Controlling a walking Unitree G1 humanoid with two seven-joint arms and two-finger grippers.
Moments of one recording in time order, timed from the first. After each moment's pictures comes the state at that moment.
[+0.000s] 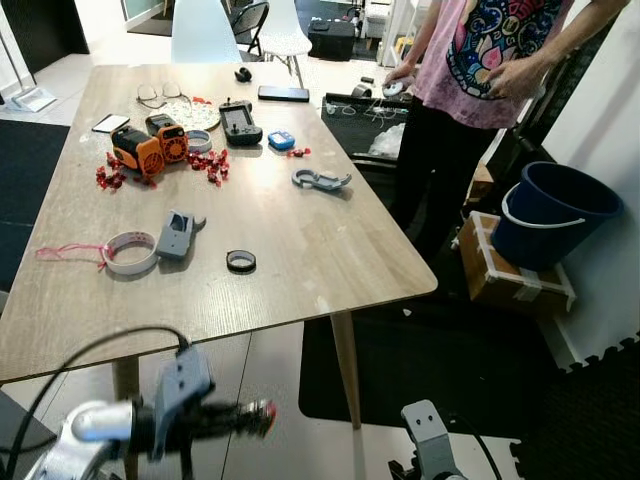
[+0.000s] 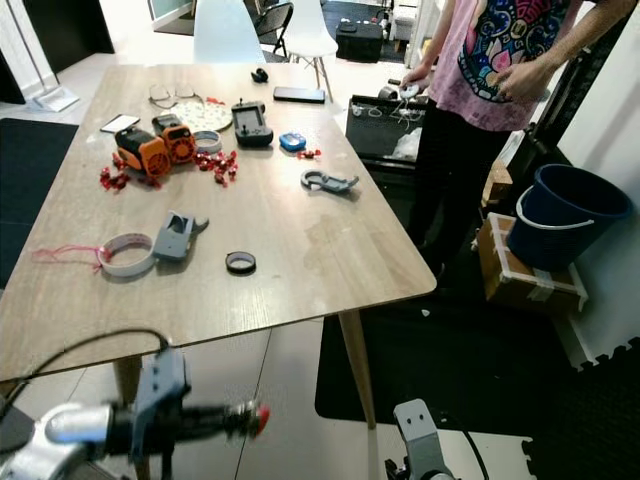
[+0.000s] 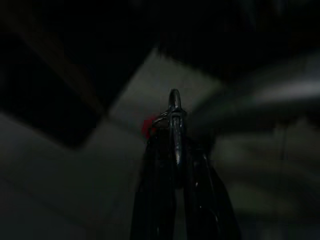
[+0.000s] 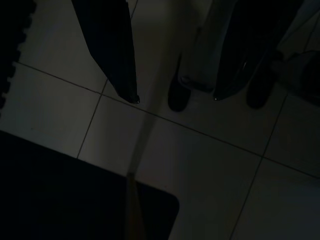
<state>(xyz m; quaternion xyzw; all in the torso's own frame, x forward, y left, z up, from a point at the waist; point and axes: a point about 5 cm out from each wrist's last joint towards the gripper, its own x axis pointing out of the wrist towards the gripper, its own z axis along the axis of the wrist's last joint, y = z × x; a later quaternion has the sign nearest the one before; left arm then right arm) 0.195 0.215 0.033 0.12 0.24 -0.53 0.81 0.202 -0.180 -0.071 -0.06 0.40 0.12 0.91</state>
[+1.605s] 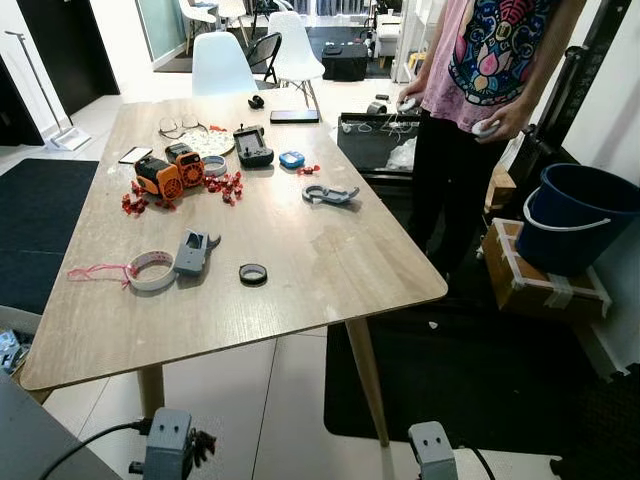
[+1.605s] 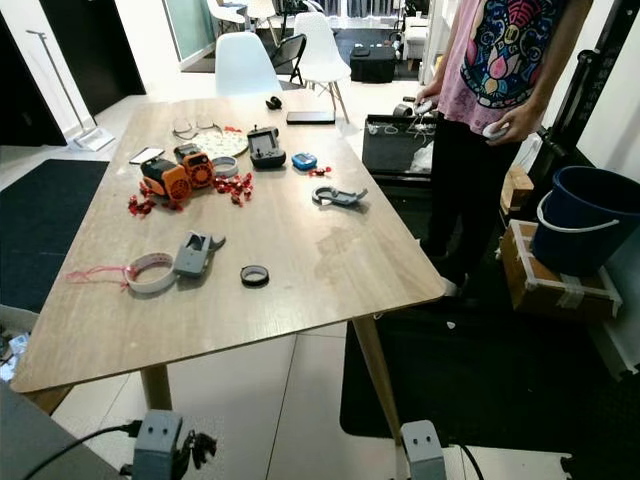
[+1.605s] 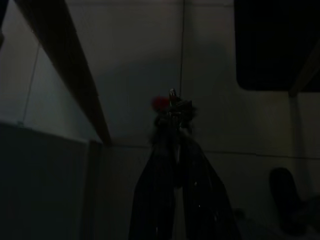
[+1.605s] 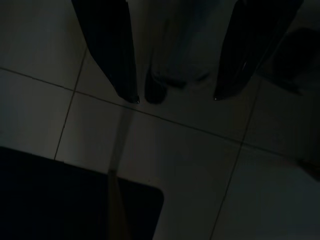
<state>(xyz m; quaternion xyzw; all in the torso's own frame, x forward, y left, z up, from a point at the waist) 0.172 0.210 -0.073 0.03 0.35 -0.01 0.93 0.174 -0.179 -0.084 -0.03 0.42 0.09 0.90</state>
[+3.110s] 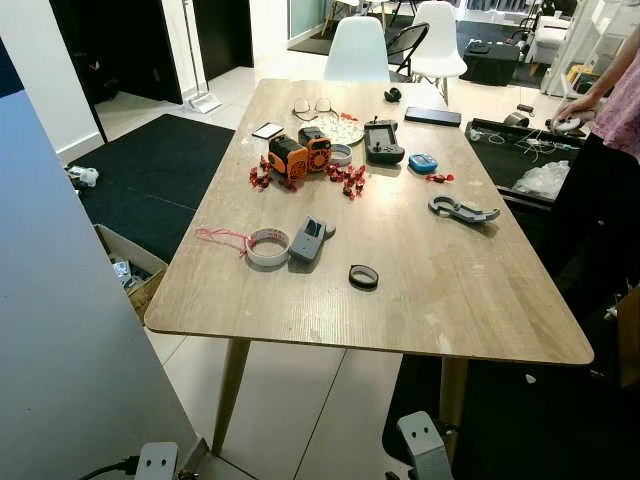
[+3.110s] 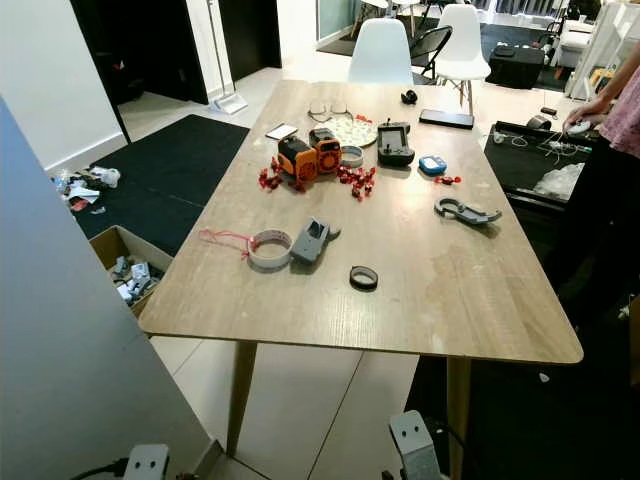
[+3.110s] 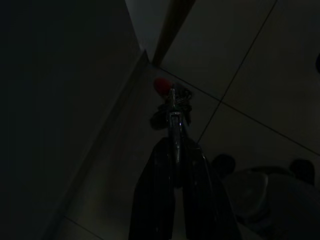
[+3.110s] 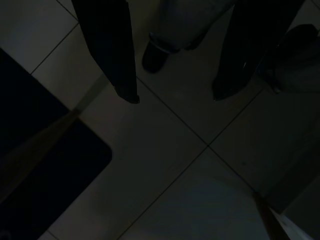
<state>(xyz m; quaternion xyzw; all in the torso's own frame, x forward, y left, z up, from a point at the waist) 0.144 0.221 -0.088 0.00 0.41 0.05 0.91 0.192 -0.173 -0.076 -0.07 0.40 0.14 0.90</state>
